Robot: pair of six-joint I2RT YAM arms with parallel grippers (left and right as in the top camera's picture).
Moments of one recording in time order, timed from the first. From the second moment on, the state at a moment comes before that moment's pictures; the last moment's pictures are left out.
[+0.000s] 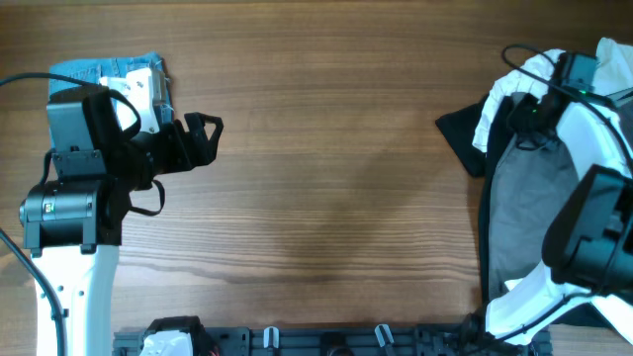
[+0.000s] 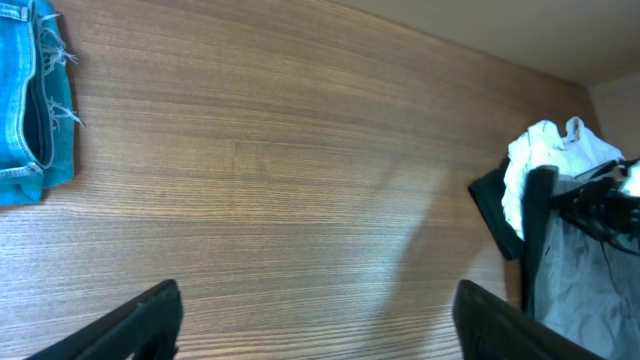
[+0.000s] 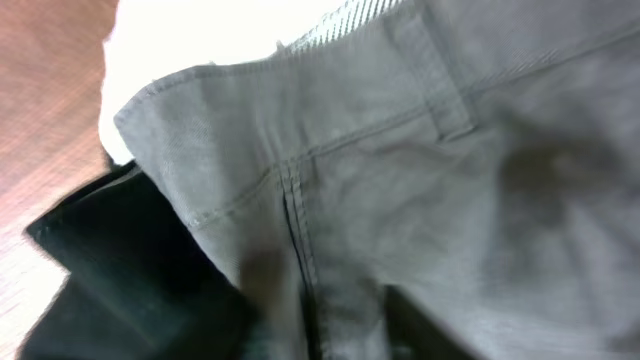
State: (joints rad) left arm 0.05 1.13 1.28 -0.94 0.39 -0.22; right arm -0.33 1.91 1.33 -0.60 0.03 0.30
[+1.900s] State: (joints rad) left arm 0.05 1.11 1.29 -0.94 0.39 -0.22; right arm -0.26 1.73 1.42 -0.65 0.01 0.23
